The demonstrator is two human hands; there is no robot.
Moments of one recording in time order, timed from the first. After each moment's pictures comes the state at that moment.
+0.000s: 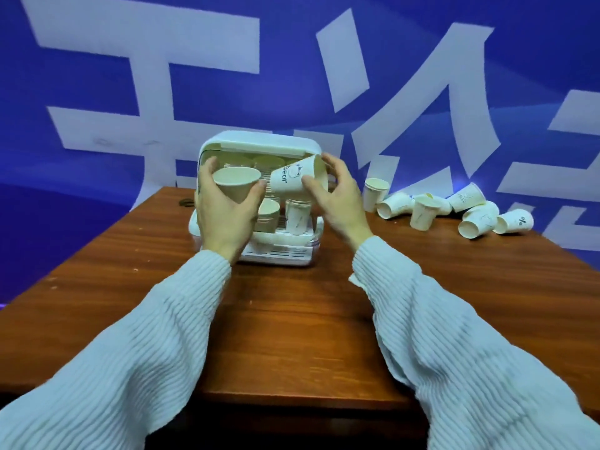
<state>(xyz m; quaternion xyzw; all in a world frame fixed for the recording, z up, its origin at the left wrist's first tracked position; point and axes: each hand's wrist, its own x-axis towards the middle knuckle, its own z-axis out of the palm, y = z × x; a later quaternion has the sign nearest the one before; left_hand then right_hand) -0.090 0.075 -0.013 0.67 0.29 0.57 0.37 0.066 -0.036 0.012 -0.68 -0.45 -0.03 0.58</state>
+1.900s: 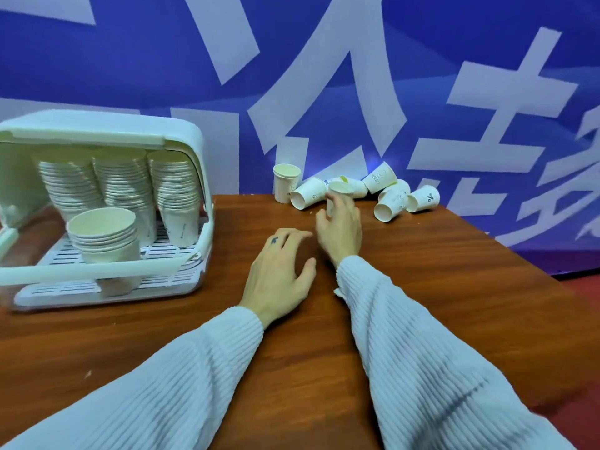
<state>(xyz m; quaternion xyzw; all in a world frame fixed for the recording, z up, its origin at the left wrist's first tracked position) 0.100 -0.053 -0.096 0.90 0.05 0.34 0.28 0.275 -0.120 -0.083 -0.86 -0.22 -0.21 0.41</state>
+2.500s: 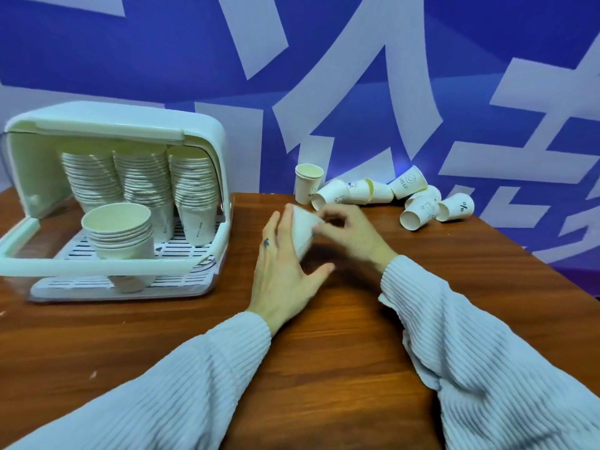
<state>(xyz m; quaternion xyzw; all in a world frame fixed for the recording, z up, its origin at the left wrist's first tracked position) 0.110 -0.042 -0.098 0.85 0.18 0.33 0.37 0.251 -0.133 -0.046 -0.71 -0.50 0.09 0.50</state>
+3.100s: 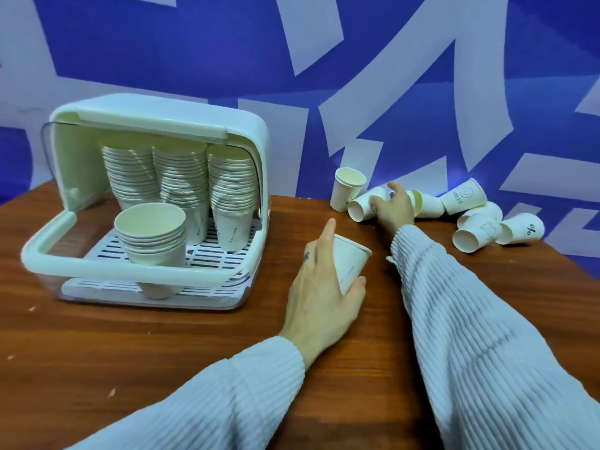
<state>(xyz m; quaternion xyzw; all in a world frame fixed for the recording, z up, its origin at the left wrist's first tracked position) 0.118 -0.036 -0.106 0.83 0.19 0.34 0.40 0.408 -0.039 -0.074 -0.85 -0.19 0.00 0.50</state>
